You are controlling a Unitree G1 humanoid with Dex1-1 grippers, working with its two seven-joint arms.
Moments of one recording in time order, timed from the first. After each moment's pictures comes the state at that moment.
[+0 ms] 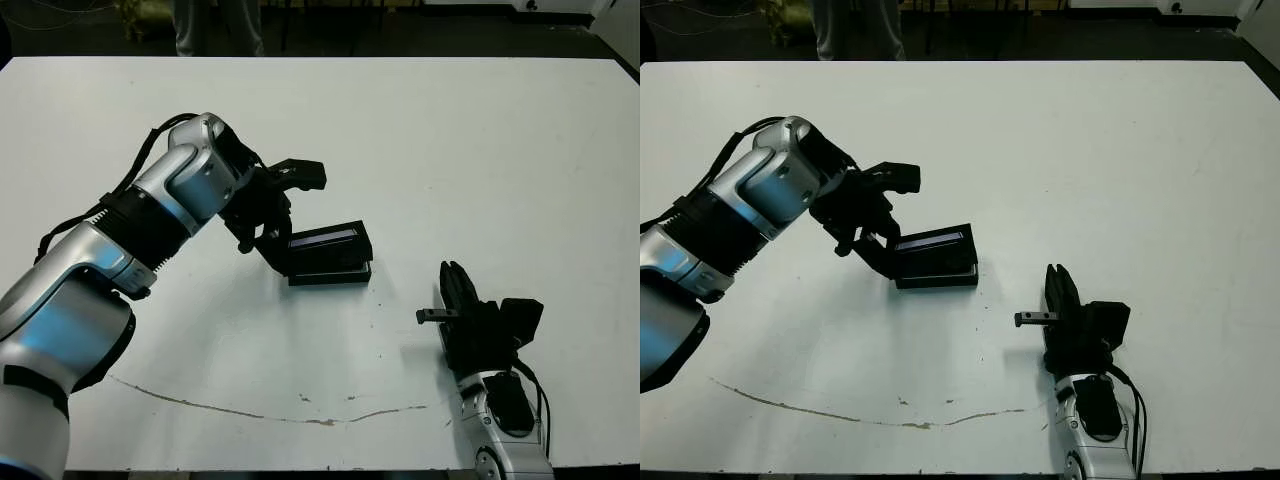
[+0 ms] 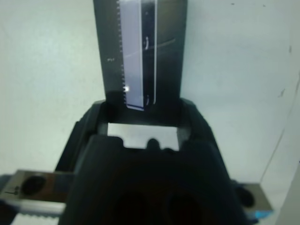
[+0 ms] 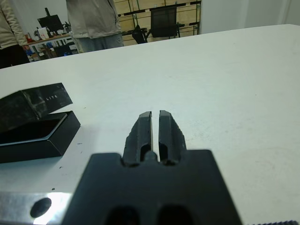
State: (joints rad) left arm -1.09 0.48 -0.70 0.44 0.17 0.68 -1.50; right arm 0.20 -0.03 0.04 -0.22 0.11 0.00 0.06
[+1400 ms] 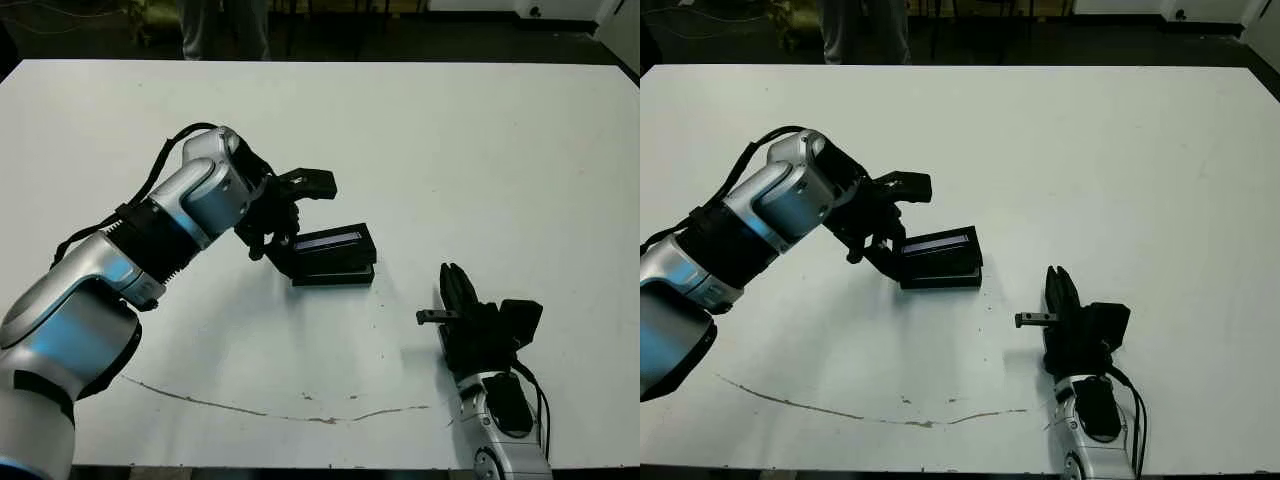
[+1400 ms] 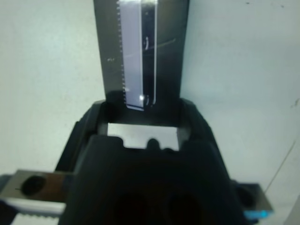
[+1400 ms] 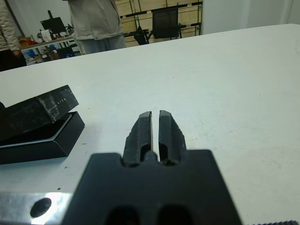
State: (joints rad) left arm -1.06 0.46 -0.73 0.34 0.21 0.81 -1.42; right arm 0.20 -0.03 0.04 -0.20 0.12 -0.02 0.05
